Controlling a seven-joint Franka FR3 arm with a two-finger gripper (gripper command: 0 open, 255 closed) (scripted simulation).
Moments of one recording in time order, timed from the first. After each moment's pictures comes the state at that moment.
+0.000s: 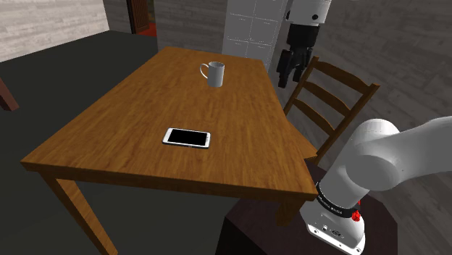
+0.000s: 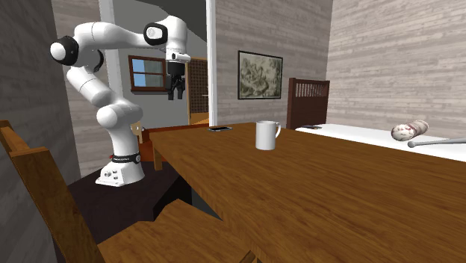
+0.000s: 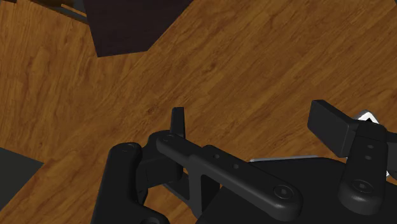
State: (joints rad) arm 0.01 -0.81 -0.05 -2.41 -0.02 1.51 0.06
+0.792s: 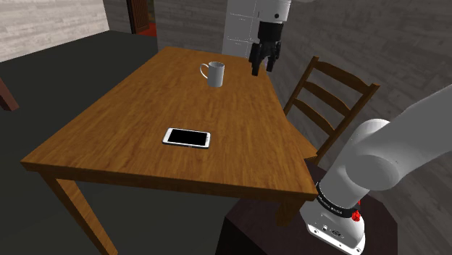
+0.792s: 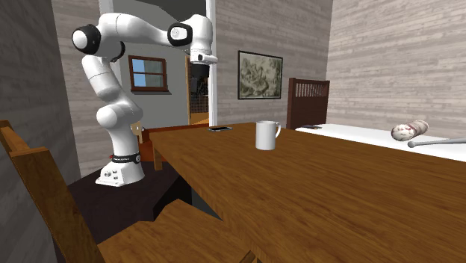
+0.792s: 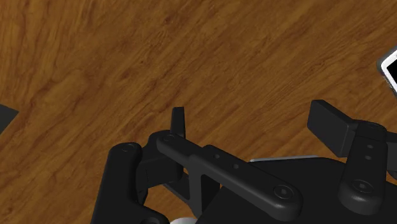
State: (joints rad) arm 0.00 -0.42 -0.14 -2.17 -0.05 1.67 -0.04
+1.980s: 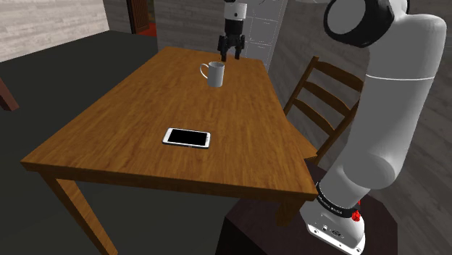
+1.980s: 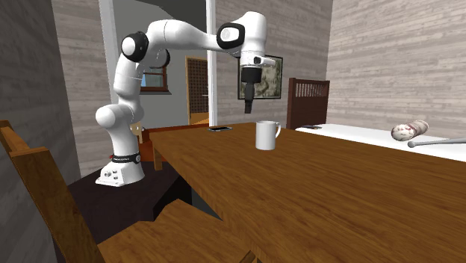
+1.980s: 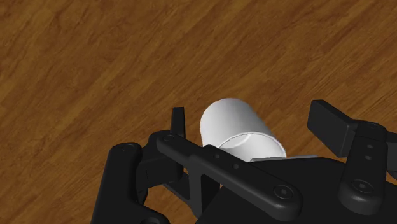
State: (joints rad) arm -0.06 0.30 -0.22 -1.43 0.06 1.65 -0.22
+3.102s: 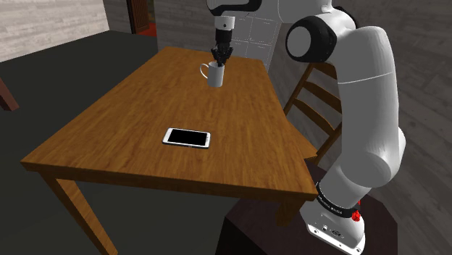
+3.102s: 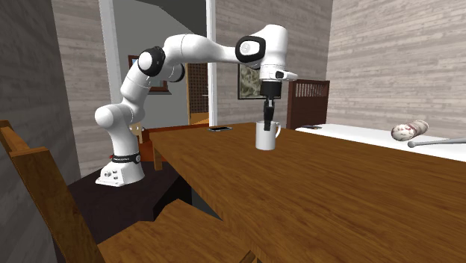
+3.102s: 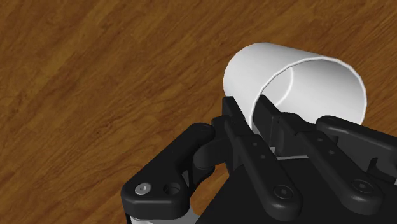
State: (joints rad) arm -0.12 0.60 -0.21 -1.09 0.11 1.63 -0.25
